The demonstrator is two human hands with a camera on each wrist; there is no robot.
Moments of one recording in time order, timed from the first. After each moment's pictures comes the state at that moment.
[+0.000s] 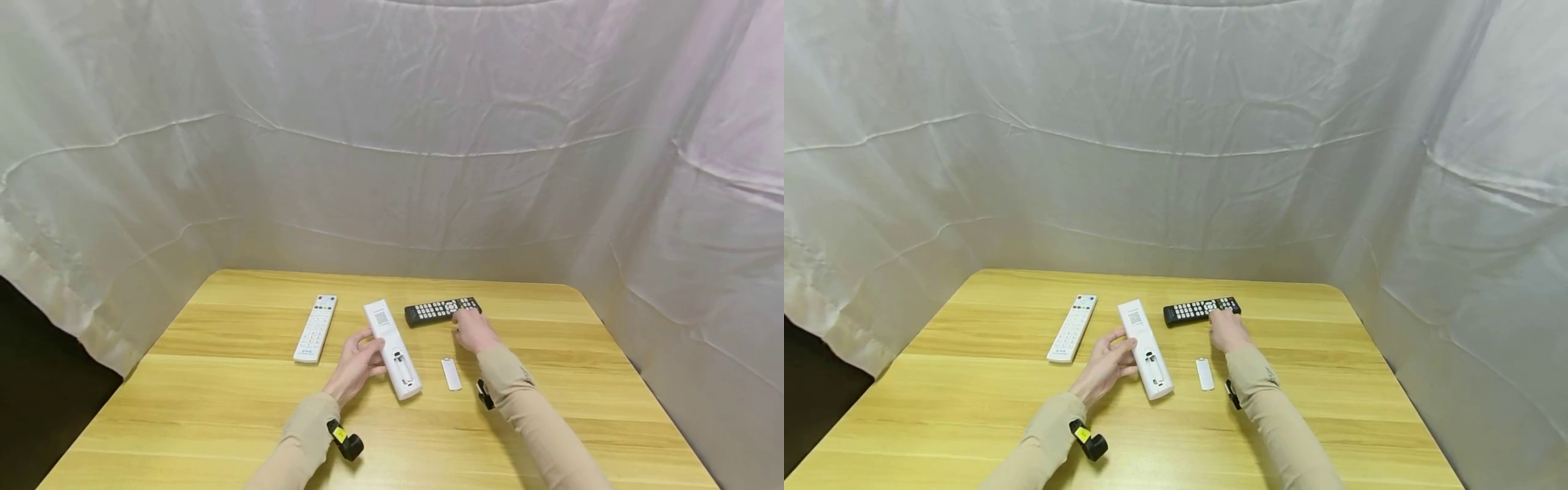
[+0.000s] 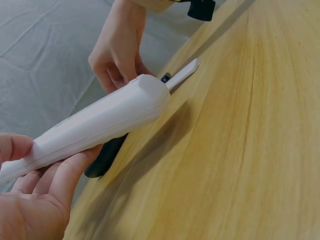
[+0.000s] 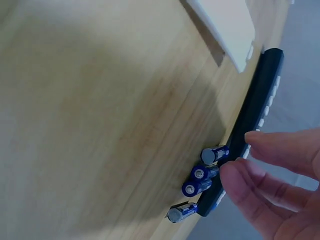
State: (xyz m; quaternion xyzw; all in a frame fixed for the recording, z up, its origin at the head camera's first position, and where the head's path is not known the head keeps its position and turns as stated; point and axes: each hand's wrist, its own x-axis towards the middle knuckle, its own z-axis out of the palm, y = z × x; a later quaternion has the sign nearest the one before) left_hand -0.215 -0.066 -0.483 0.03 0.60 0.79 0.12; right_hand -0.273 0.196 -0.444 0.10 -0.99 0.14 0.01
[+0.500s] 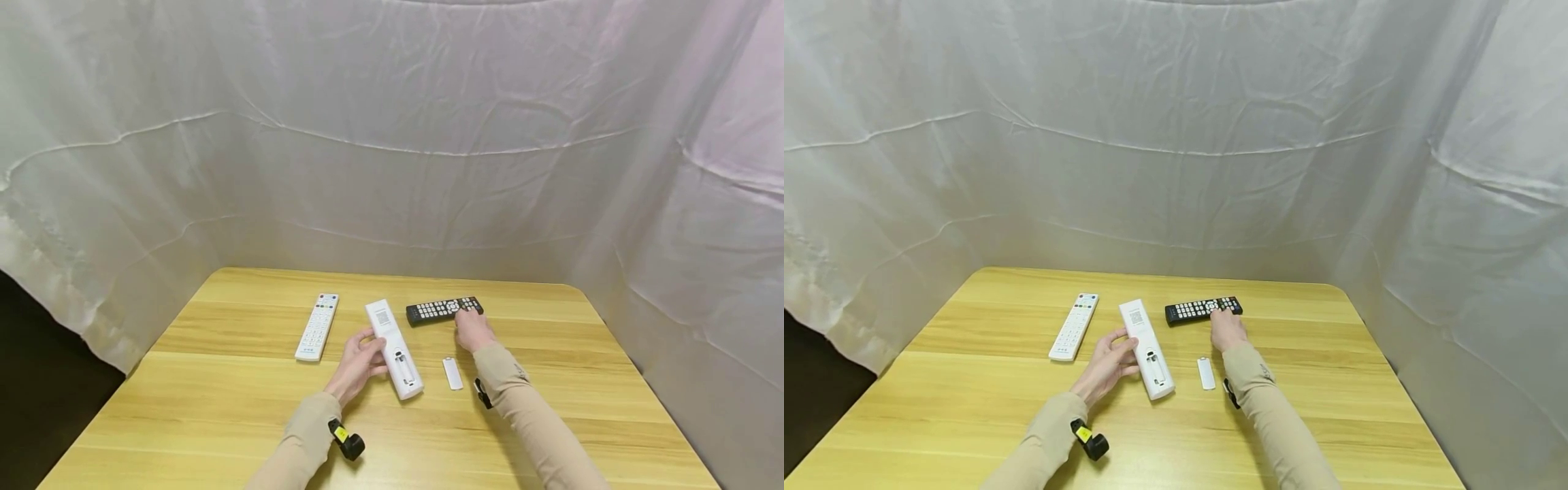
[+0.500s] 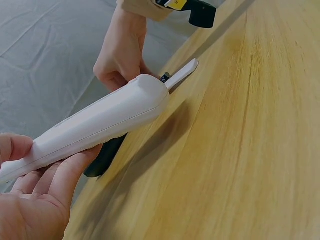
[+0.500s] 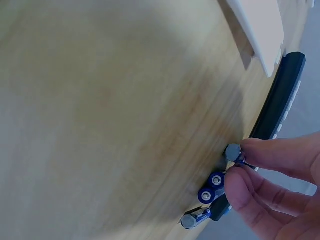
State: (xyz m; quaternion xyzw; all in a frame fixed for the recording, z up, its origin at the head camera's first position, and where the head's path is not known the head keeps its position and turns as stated) left_hand -0.213 -0.066 -0.483 0.03 0.60 0.79 0.12; right_hand -0.281 0.191 -0.453 0.07 -0.99 0.10 0.01
